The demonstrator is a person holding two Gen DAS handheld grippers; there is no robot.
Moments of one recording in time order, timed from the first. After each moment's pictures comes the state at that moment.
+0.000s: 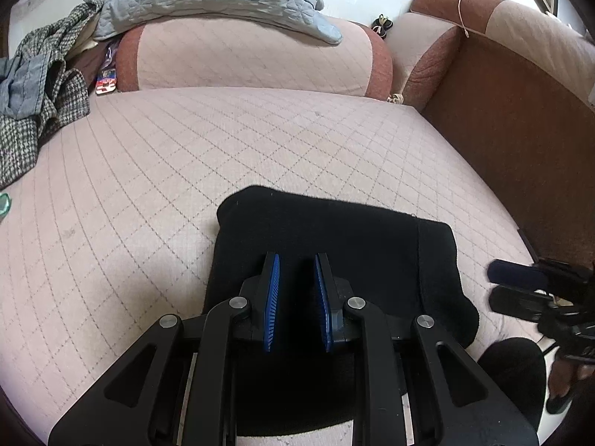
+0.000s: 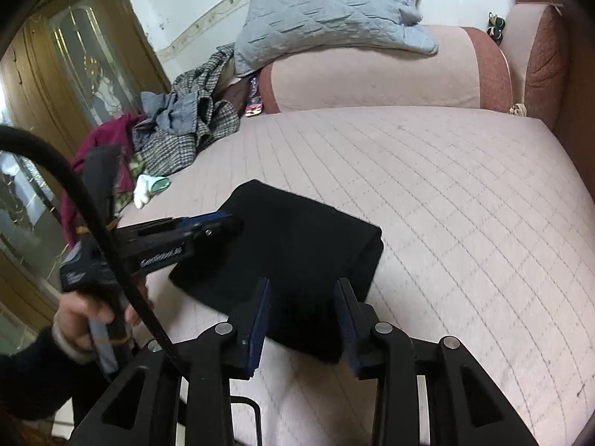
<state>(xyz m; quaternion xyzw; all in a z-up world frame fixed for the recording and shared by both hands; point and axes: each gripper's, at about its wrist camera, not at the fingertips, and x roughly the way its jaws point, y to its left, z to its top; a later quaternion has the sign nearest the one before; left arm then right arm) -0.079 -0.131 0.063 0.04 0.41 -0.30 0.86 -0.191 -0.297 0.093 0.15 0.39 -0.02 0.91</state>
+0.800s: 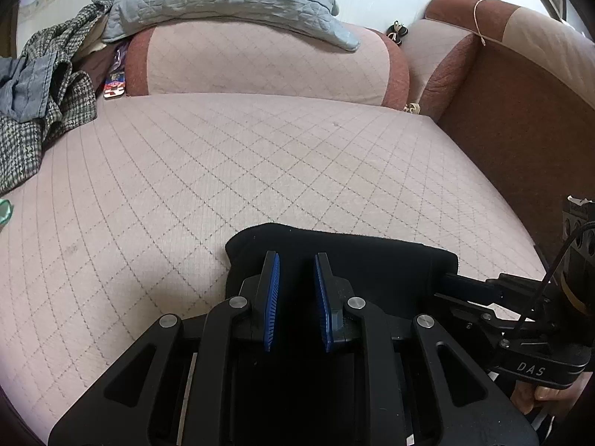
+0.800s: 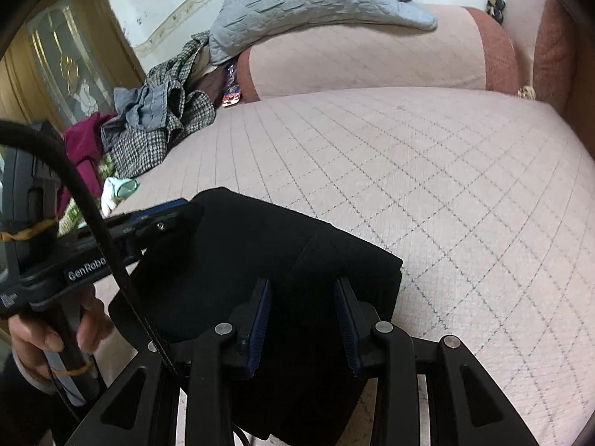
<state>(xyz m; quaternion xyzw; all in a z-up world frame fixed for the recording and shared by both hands) -0.055 -0.136 0.055 0.04 0.40 -0.27 0.87 -0.137 -0.305 0.048 0.16 0.40 -0.04 0.90</state>
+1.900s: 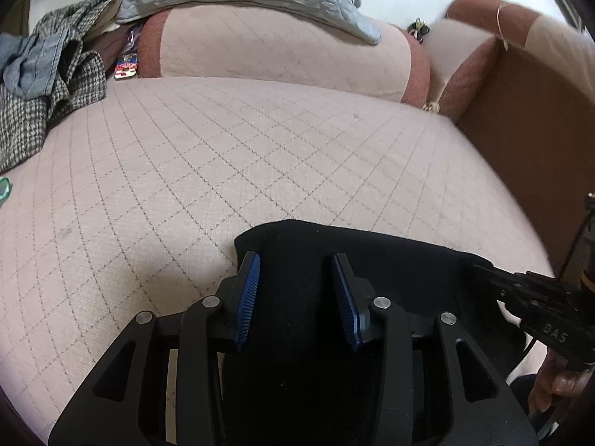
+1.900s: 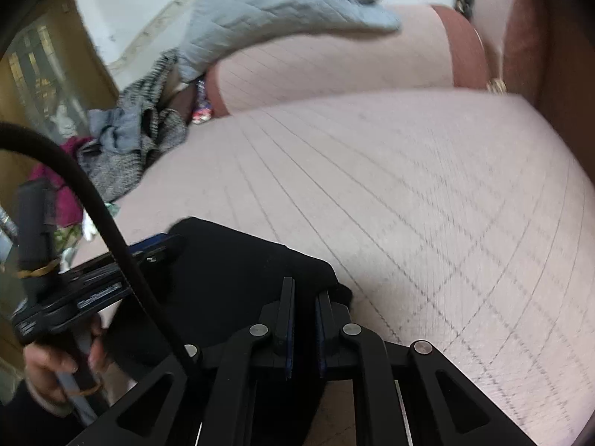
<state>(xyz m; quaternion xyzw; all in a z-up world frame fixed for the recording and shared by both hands) -0.044 -0.140 0.035 0.03 0.41 -0.24 0.88 -0.144 -0.338 0.051 0.18 0.41 -0.10 0.89</state>
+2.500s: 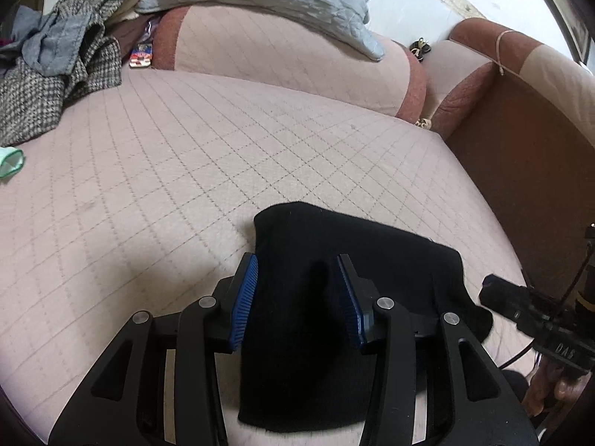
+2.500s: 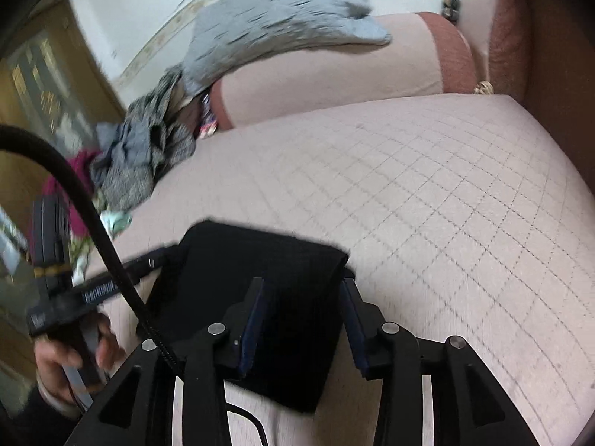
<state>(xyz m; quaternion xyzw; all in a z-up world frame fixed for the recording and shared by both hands) -0.069 -0.100 0.061 -0.02 0.42 -0.26 0.87 -0.178 -0.317 0.081 0.18 0.38 -0.09 0.90</state>
